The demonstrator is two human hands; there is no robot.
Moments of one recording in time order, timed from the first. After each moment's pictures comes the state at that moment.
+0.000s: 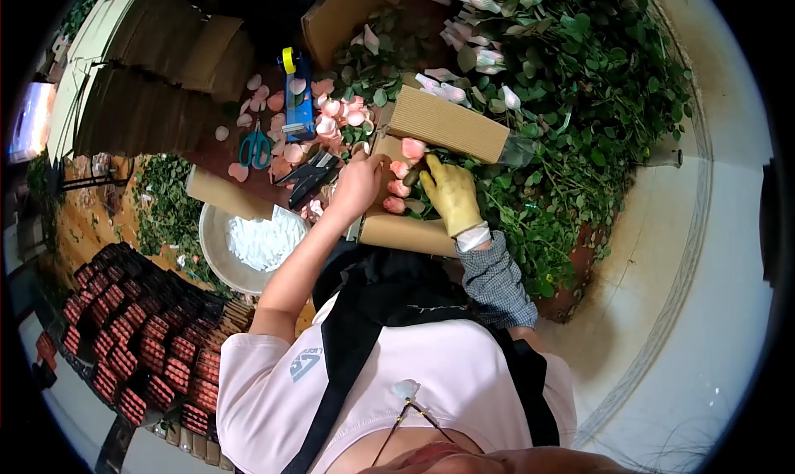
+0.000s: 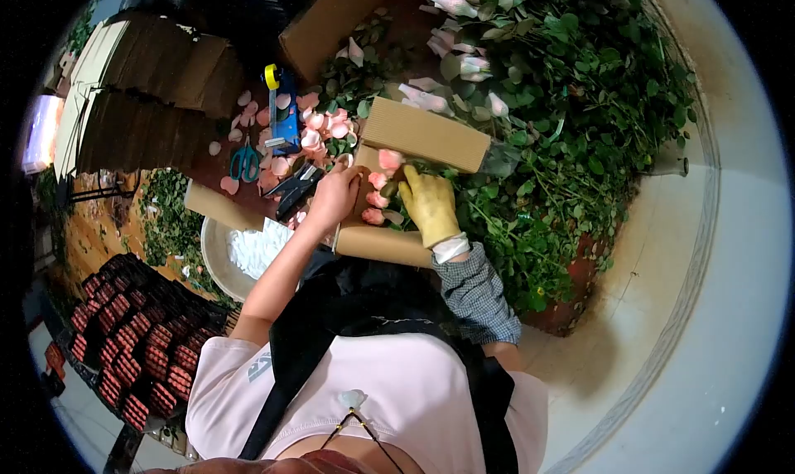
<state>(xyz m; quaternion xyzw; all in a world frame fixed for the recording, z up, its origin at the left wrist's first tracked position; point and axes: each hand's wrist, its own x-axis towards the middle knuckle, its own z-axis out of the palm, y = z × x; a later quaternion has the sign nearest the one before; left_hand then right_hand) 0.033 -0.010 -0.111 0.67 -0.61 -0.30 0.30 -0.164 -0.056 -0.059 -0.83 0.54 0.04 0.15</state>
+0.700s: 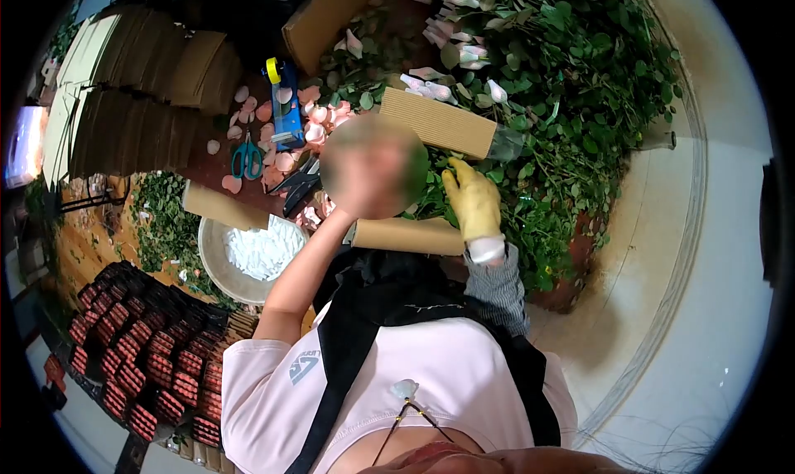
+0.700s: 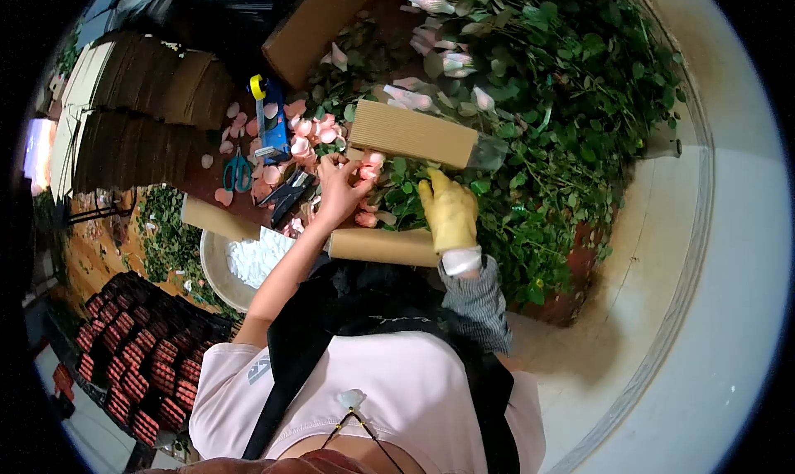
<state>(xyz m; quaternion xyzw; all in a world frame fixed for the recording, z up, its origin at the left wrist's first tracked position) 0.007 -0.024 -0.115 0.60 -0.41 -0.50 0.47 -0.191 -0.043 -0.021 -0.74 0.66 -0.03 0.13</state>
